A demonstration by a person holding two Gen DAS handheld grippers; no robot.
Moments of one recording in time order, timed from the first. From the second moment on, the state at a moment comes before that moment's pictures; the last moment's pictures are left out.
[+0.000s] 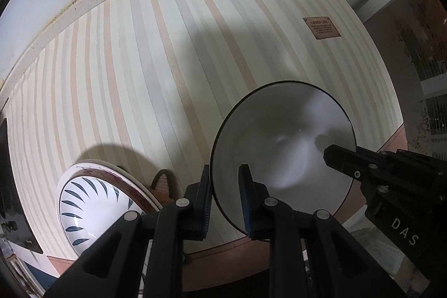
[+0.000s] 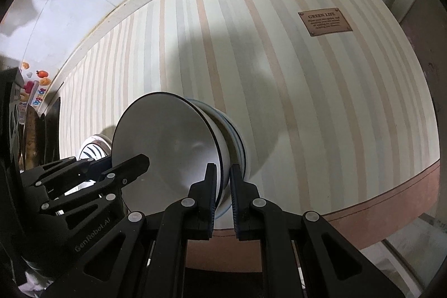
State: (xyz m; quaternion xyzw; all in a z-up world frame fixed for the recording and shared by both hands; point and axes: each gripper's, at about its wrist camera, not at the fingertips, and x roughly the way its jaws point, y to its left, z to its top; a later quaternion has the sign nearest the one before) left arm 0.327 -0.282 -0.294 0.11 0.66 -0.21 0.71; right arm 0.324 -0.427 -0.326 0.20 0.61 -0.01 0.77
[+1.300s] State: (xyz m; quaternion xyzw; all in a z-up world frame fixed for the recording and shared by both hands) left arm 0.239 -0.216 -0.126 0.08 0.52 -0.26 0.81; right arm 0.177 -0.380 -0.157 0.14 0.46 -0.09 0.87
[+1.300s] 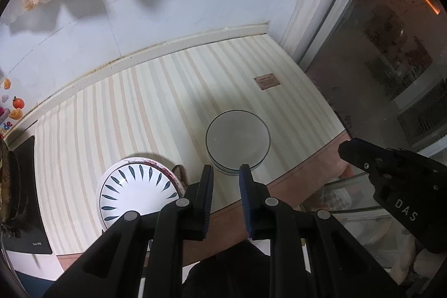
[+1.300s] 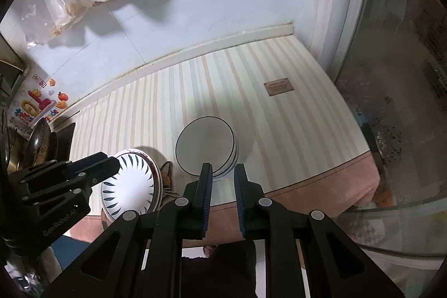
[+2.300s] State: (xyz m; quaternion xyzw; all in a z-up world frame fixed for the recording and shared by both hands) left arm 0.386 -0.252 -0.315 -0.04 0.71 -0.24 0.66; right arm 0.302 -0.465 -0.342 0.31 0.57 0.02 0.76
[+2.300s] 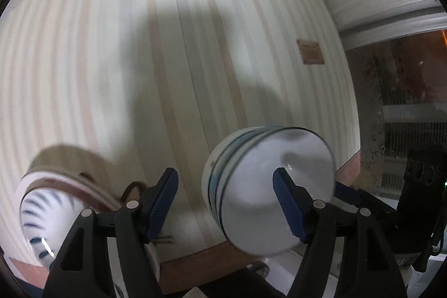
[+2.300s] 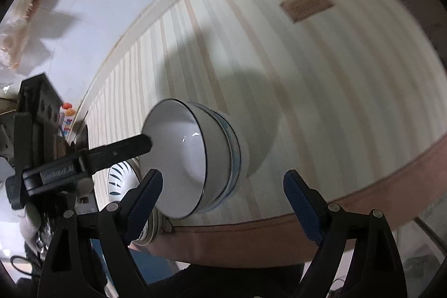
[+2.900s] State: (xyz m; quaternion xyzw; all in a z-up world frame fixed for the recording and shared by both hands) left arm 0.387 -0.263 -0.376 -0.13 0.76 -0.29 0.57; right arm 0.359 -0.452 -0.424 0.36 0.63 0.10 0.69
